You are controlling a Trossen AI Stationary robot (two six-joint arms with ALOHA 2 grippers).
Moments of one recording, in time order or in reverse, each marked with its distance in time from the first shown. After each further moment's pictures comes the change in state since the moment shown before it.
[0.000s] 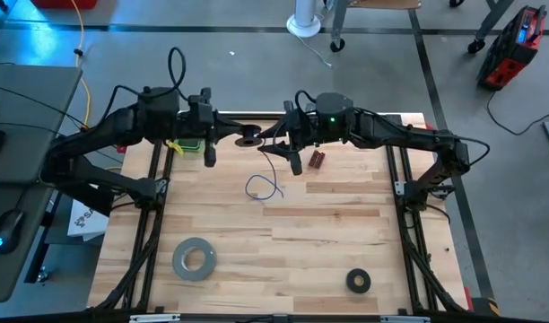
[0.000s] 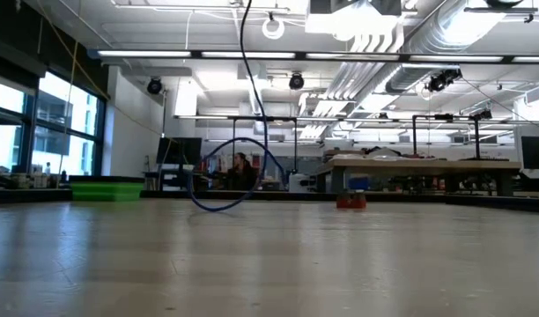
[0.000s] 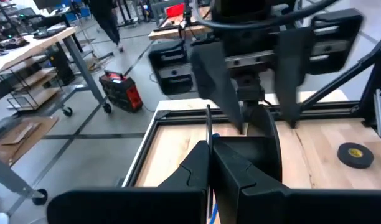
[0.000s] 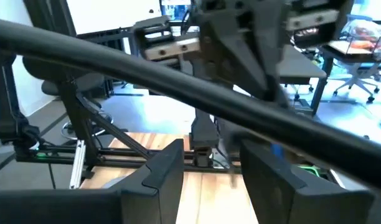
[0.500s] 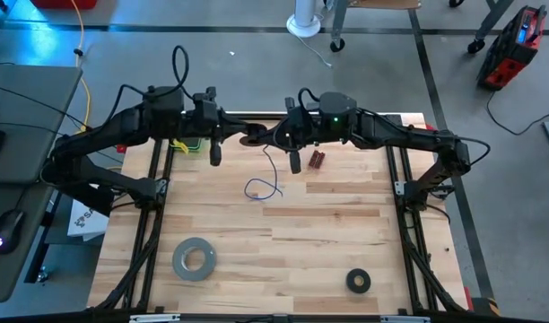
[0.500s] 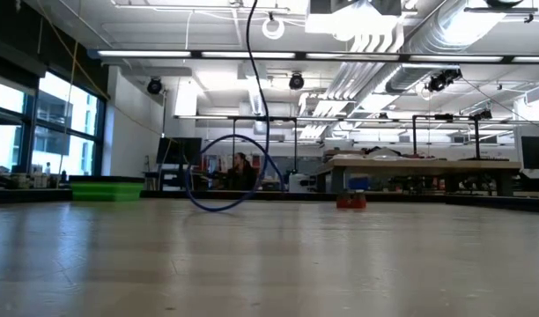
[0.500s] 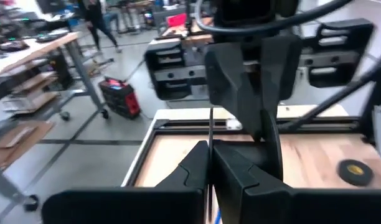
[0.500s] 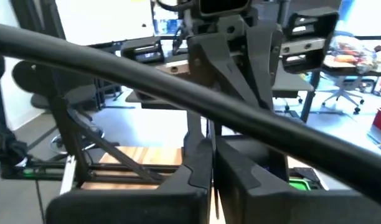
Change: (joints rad) left arm 0.004 0.027 0.000 0.072 0.002 -0.036; right arm 0.009 -0.002 0.001 0.050 0.038 0.010
